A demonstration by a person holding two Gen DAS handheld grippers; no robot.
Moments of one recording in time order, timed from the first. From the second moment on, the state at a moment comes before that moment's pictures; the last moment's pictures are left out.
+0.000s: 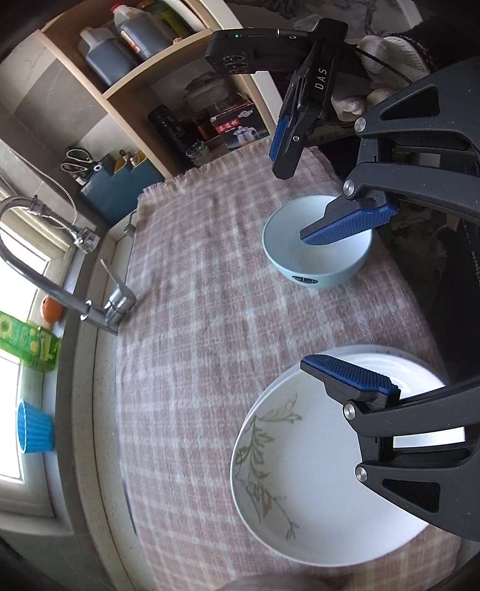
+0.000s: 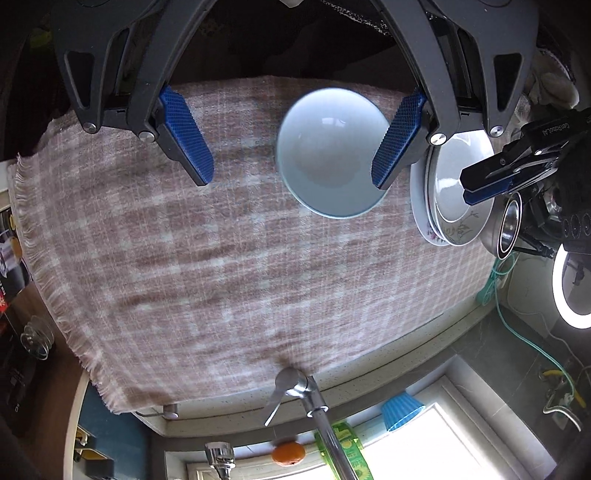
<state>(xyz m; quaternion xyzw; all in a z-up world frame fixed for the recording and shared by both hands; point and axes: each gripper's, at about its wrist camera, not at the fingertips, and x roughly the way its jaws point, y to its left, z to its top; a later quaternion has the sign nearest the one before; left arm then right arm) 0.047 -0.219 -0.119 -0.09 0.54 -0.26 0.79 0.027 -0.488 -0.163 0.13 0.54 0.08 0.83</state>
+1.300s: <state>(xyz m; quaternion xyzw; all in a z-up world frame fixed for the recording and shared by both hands) 0.053 -0.253 -0.161 -0.09 0.58 -0.29 0.76 0.042 -0.477 -0.209 0.17 0.58 0.11 0.79</state>
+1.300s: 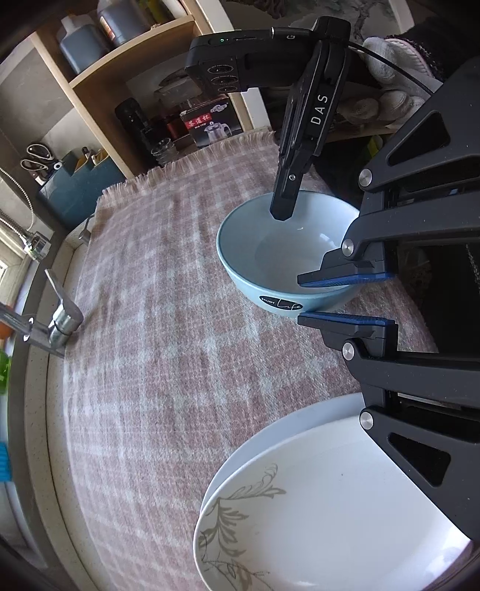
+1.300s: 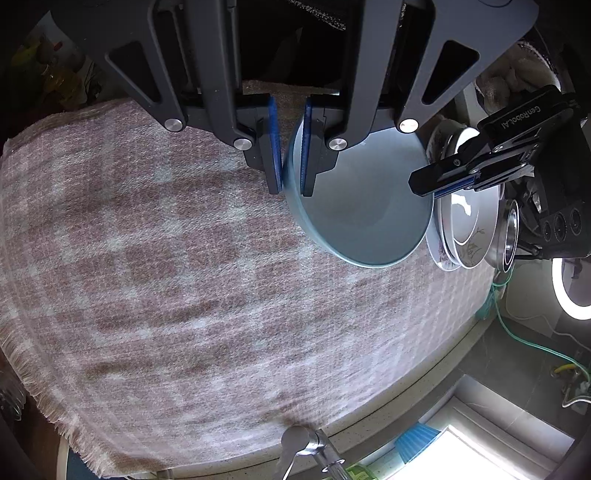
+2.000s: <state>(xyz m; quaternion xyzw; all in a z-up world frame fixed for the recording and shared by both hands) 0.067 -0.153 -0.103 -0.15 0.51 -0.24 0.81 0.084 -0.373 -0.136 0.12 0.54 0.19 0.81</state>
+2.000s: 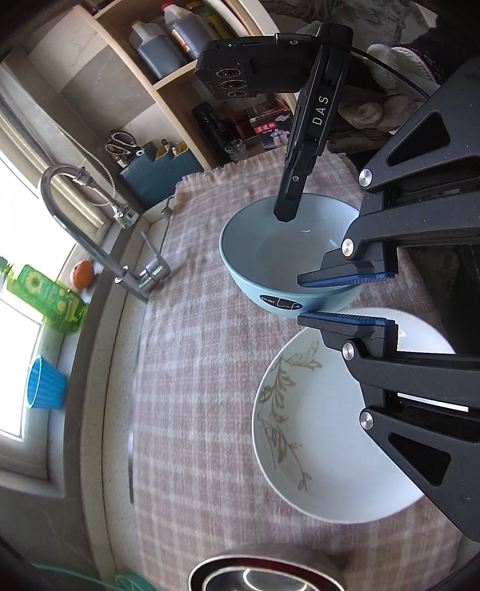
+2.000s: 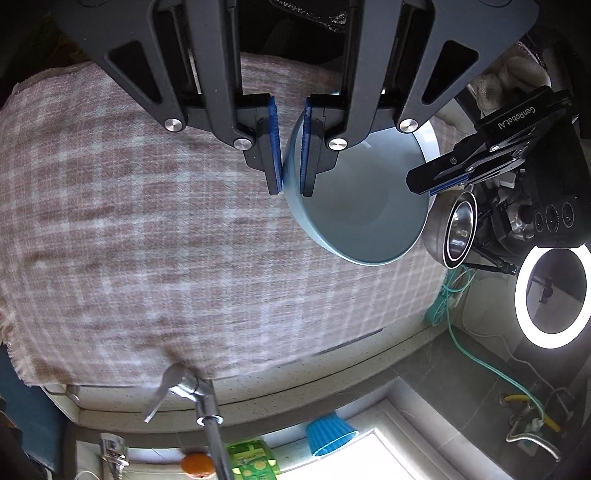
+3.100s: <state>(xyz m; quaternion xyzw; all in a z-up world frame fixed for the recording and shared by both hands) 0.056 0.071 -0.097 -0.27 0.47 -0.05 0.84 0.138 -0.107 -0.117 0.00 0.53 0.33 0.78</state>
